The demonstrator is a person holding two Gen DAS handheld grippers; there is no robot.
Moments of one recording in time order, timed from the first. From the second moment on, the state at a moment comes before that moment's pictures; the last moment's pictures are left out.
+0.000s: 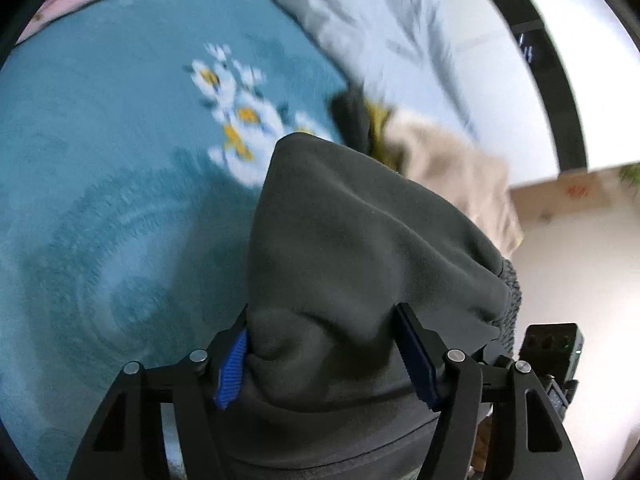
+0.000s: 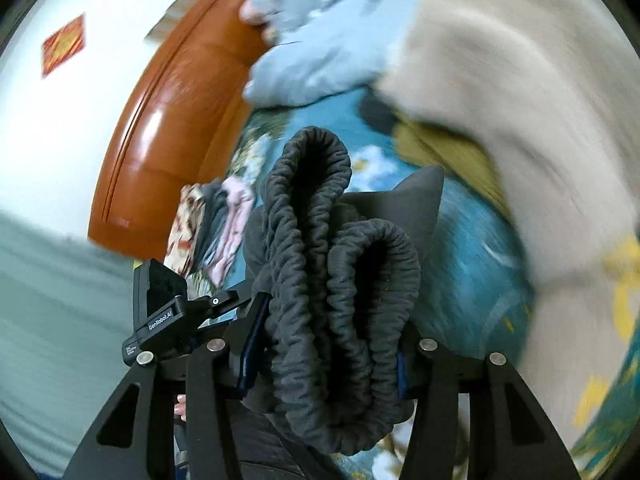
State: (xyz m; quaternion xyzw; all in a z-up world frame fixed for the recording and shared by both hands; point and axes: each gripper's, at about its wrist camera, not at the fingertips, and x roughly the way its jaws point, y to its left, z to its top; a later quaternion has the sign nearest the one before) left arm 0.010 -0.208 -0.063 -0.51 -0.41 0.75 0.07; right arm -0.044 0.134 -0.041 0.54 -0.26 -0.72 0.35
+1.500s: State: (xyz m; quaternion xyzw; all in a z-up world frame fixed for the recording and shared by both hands) left arm 0.029 -0.686 0.040 -0.31 -0.43 0.80 -0.29; right arm -0.234 -0.509 0.001 0.54 -0.02 -0.60 0.59
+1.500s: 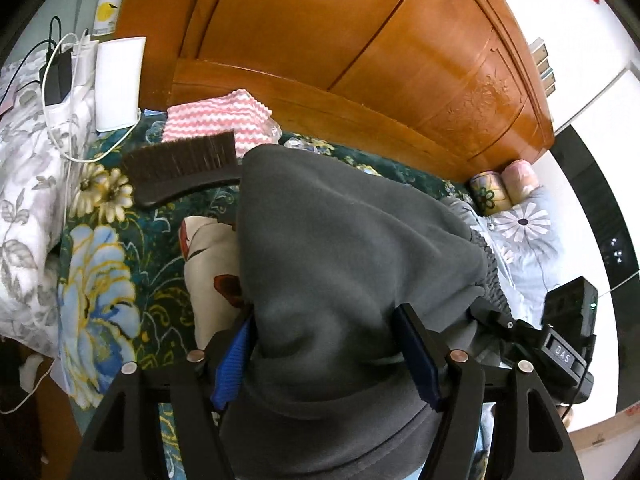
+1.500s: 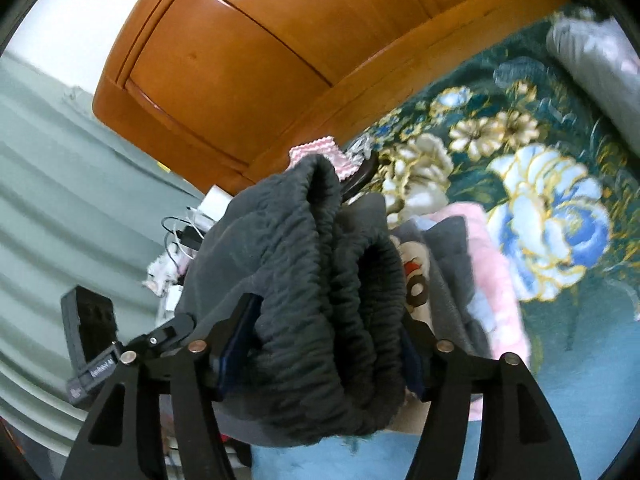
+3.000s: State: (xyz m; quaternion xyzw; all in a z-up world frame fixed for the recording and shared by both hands) left arm 0.027 -0.544 0.057 -0.35 -0.26 0.84 -0.33; right arm -0.128 -0.439 0.028 0.42 0.18 -0.69 0.56
